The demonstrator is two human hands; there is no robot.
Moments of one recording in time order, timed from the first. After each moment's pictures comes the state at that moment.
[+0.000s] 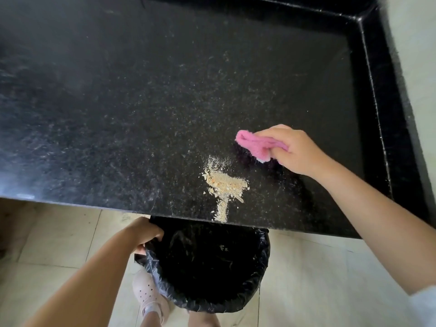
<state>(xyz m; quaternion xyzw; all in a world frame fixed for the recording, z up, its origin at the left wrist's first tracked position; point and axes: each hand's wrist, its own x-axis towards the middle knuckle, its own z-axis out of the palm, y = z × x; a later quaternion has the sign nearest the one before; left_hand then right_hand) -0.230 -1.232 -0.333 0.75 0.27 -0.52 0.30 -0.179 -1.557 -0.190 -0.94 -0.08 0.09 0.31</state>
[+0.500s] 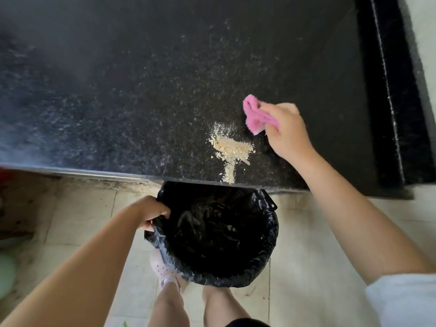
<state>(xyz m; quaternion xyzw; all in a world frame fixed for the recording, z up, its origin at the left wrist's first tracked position) -0.245 -1.219 -0.317 0.74 0.26 -0.52 0.34 -0.213 -1.520 -0.217 -0.96 0.06 0.00 0.29</state>
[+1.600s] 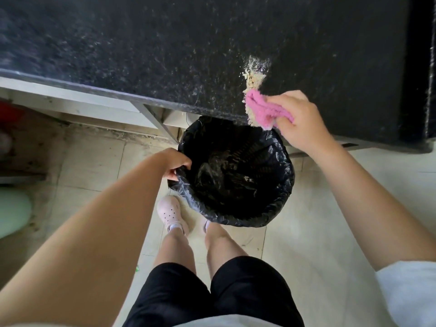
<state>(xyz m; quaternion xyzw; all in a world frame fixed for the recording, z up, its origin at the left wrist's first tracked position) -0.286 -1.216 -0.299 0.70 0.30 -0.50 0.41 -0.292 -1.470 -0.203 -0.95 -0.05 0.07 0.30</state>
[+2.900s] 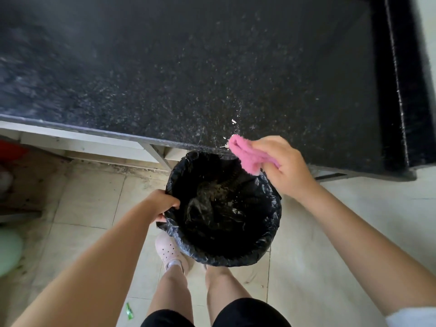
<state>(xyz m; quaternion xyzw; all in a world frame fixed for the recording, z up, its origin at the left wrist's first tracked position) -0.299 -1.184 -0.294 0.74 0.27 -0.47 0.39 -0.306 -1.447 -0.200 -0.91 -0.15 -0.03 0.39</state>
